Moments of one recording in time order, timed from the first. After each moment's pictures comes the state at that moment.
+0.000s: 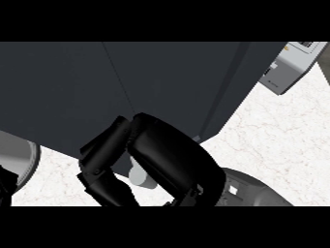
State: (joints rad) left arm 0.33 0.57 -0.03 -1.89 0.62 -0.17 -0.35; right arm -0.74 0.00 0.54 -1.86 -0.45 -0.19 0.48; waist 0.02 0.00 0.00
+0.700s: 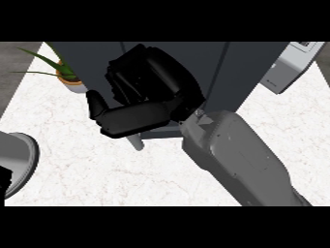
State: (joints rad) left arm 0.31 0.54 0.05 -1.88 0.60 -0.23 -0.29; right arm -0.88 -0.01 0.39 -1.45 -0.59 -0.14 0.30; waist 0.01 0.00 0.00
